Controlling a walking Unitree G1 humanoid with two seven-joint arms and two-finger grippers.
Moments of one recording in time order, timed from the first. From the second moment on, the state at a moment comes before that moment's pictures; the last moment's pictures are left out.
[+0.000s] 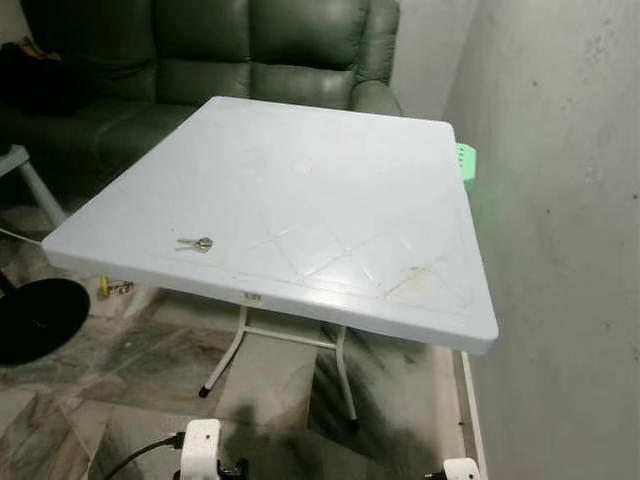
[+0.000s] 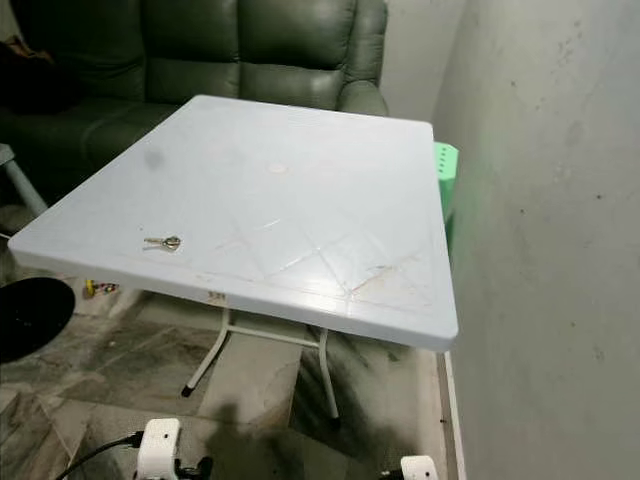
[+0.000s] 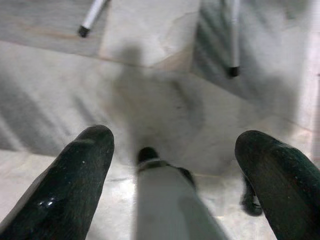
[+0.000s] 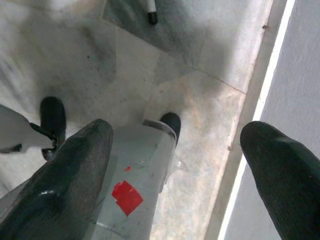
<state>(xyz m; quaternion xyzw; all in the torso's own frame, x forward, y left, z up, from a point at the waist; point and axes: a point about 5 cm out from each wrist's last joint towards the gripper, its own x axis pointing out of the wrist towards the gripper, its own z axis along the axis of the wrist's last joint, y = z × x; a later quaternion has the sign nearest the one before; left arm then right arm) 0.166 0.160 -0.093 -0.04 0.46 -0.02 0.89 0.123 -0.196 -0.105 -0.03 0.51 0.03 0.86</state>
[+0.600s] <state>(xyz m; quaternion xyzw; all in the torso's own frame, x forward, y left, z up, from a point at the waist) 0.158 0.177 -0.095 -0.03 0.47 0.00 0.88 0.127 -0.187 -0.105 -0.02 0.51 0.04 0.86</state>
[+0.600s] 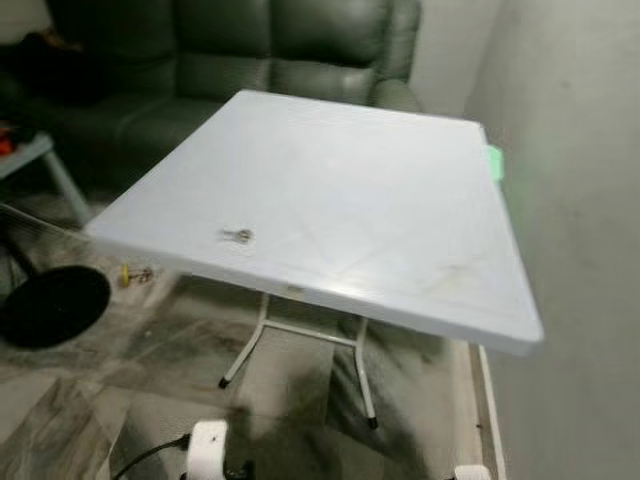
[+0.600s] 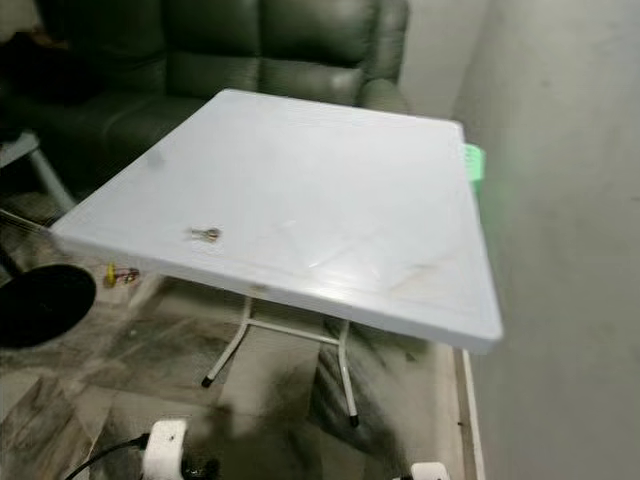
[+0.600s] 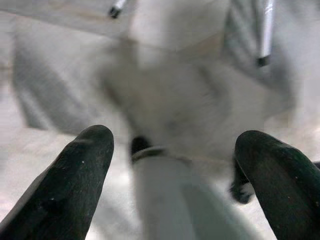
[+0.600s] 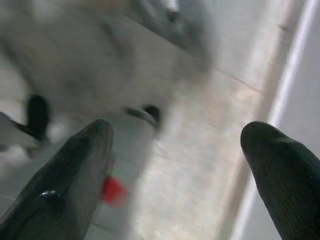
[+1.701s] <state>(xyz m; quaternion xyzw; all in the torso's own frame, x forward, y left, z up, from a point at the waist) 0.168 0.155 -0.092 -0.05 0.46 -0.02 0.89 0.109 -0.207 -0.108 -0.03 0.53 0.01 0.84</state>
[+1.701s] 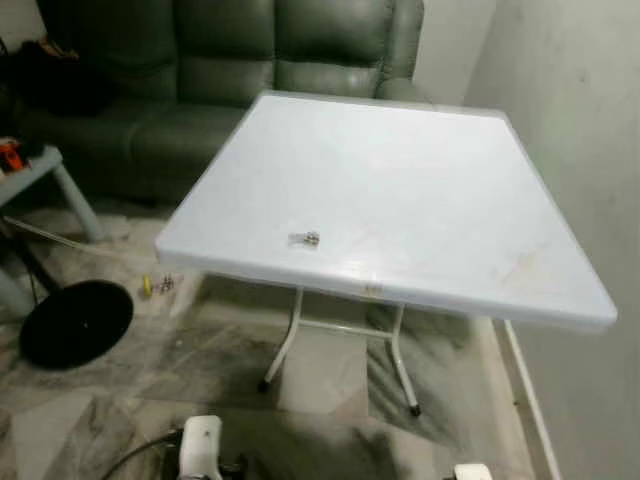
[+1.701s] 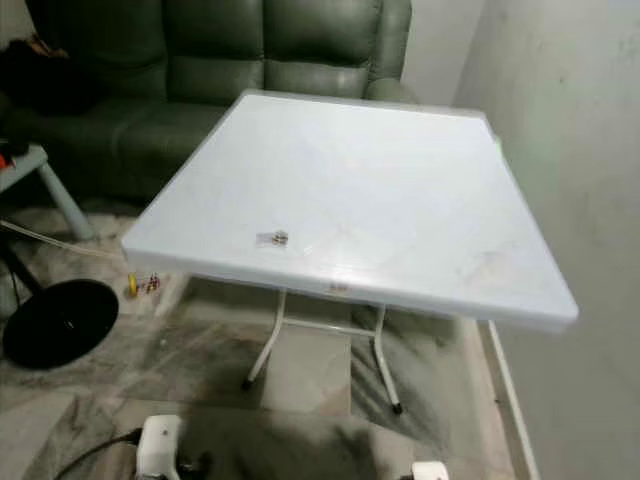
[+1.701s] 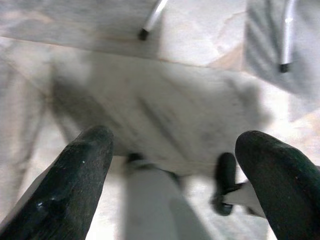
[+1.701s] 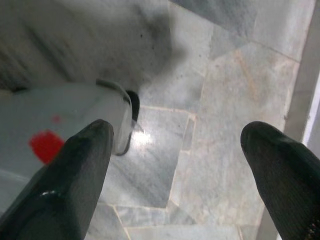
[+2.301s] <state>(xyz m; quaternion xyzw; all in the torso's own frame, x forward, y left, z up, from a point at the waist) 0.160 0.178 -0.094 -0.03 0.47 0.00 0.88 0.115 -0.203 -0.107 -0.03 0.53 0.01 0.85</state>
